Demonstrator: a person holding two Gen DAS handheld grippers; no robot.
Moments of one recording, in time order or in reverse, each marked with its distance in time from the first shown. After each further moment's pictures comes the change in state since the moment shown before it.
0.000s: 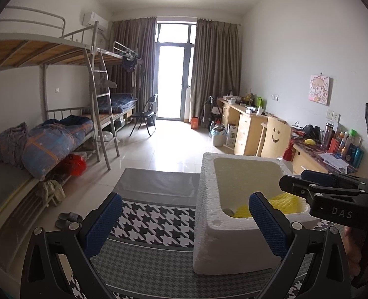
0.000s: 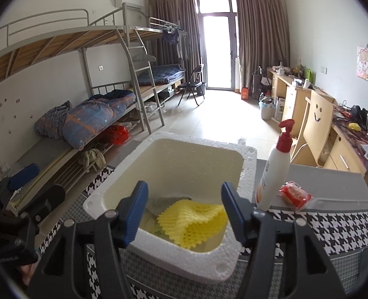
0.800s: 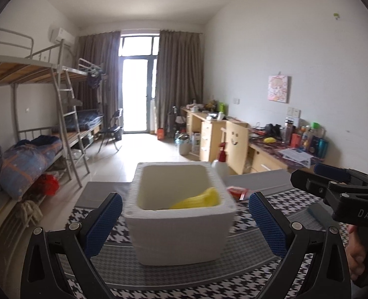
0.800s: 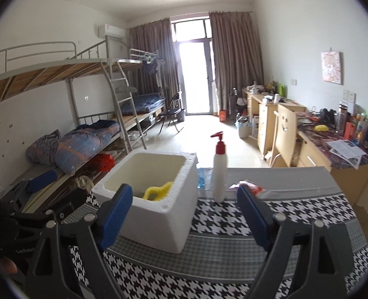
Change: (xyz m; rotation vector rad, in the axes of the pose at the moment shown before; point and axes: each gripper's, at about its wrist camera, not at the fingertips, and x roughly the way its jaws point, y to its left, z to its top) left arm -0.062 -0.081 -0.006 0.100 -0.063 -0.197; right arm -0.121 -0.036 -0.038 0.078 -0.177 -0.111
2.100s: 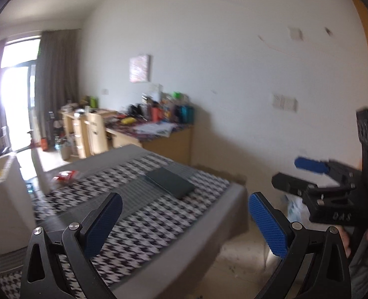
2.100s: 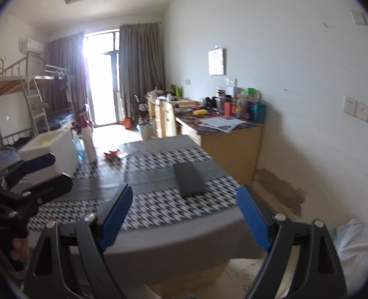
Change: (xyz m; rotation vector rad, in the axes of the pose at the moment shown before) left arm -0.063 -0.248 -0.090 0.272 0.084 -0.687; right arm -0.220 -0.127 -0.147 0.151 -0.055 -0.550
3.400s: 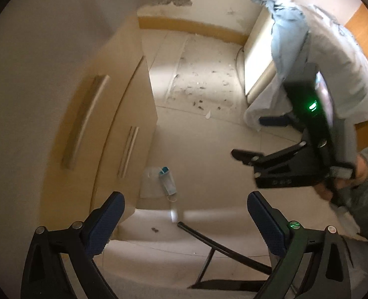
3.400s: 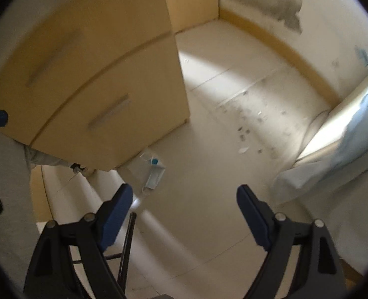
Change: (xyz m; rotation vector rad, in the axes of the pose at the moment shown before) left arm 0.293 -0.106 -0.311 0.283 0.972 -0.285; right arm 0.204 -0.154 -0.426 0.274 0.834 -0.047
